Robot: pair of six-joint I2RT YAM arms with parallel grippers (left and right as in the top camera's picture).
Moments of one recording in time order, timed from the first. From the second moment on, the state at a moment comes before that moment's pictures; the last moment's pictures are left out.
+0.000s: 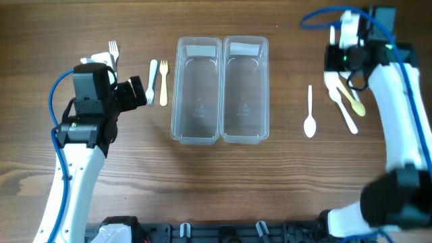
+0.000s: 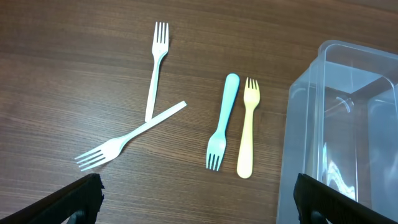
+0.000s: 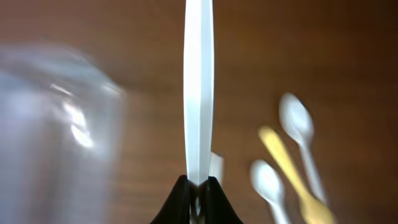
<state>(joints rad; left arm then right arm) -0.01 1.22 0.98 -0.54 -0.09 -0.19 -0.06 1.65 1.53 -0.84 -0.13 -0.03</state>
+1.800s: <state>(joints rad) -0.01 1.22 0.98 -0.54 -0.09 -0.19 0.02 1.80 1.48 -0.92 0.09 0.16</state>
